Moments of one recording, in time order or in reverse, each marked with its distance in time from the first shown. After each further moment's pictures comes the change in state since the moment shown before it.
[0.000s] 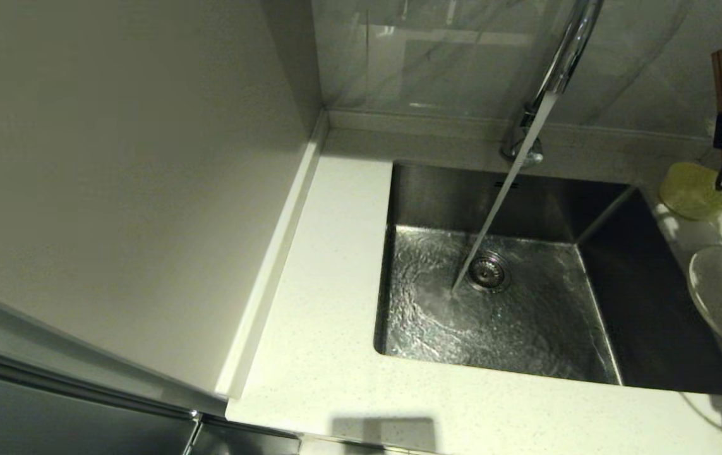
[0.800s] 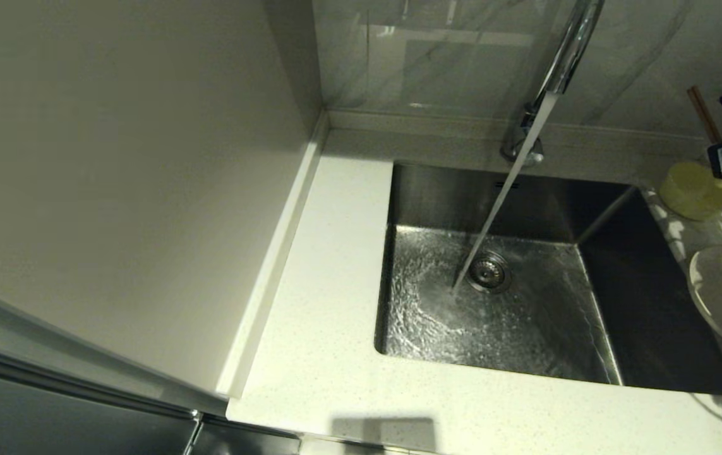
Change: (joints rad) left arm 0.000 0.000 0.000 0.000 0.000 0.000; right arm -0.022 0.045 -0.001 0.072 -0.015 -0.270
